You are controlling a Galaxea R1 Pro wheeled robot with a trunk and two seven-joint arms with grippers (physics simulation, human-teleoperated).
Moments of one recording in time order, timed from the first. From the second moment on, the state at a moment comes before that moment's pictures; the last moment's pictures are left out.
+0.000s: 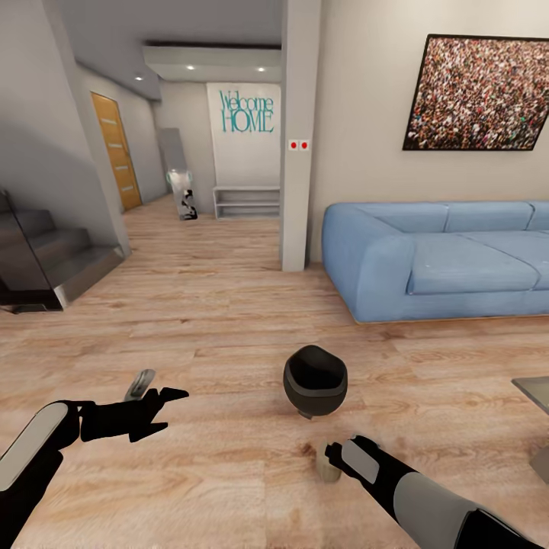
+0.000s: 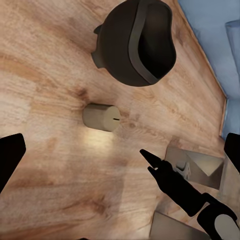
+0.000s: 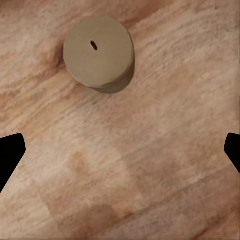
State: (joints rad) left arm -0.41 0.39 -0.05 -1.31 1.72 0.99 0.48; right arm -0.74 0.01 0.86 -0.30 -1.37 0.23 -0.48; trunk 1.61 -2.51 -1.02
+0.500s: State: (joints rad) left arm -0.41 0.39 -0.05 -1.31 1.78 0.99 0.48; right arm -0.74 0.01 0.86 -0.30 -1.37 0.23 -0.43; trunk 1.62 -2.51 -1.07
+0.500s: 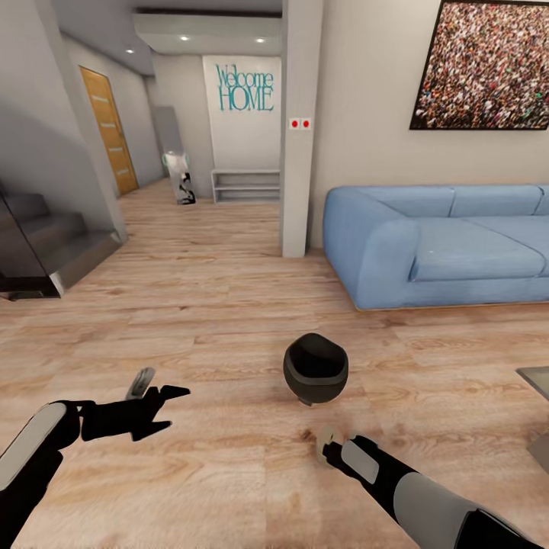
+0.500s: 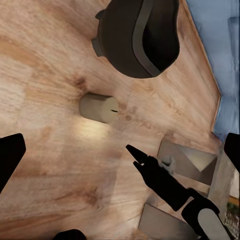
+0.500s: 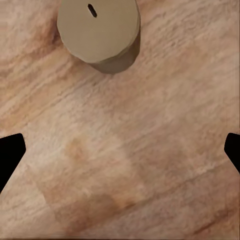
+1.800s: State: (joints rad) left arm -0.41 0.39 -0.05 -1.31 1.83 1.00 0.48; right arm -0.74 0.01 0.86 -0.30 -1.37 0.23 -0.42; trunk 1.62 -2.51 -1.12
